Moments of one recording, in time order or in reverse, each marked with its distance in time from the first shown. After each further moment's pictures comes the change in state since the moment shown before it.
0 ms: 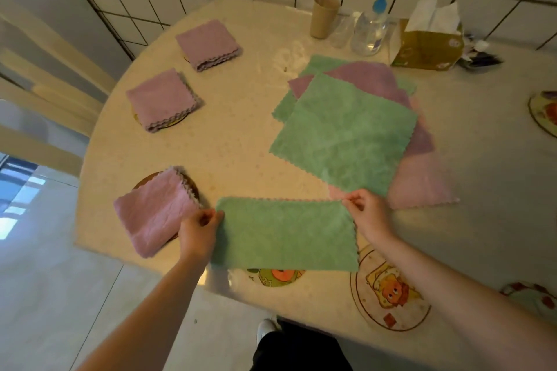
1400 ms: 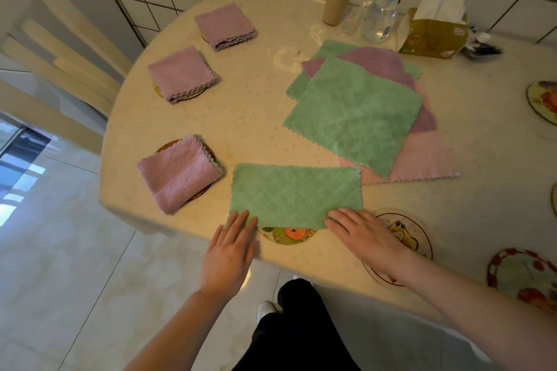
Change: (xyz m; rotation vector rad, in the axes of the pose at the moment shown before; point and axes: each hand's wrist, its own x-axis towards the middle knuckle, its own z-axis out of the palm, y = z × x) left_hand -0.084 -0.099 -0.010 0.769 -0.172 0.701; right_hand -0.100 0.014 0.006 -1.039 -0.340 -0.882
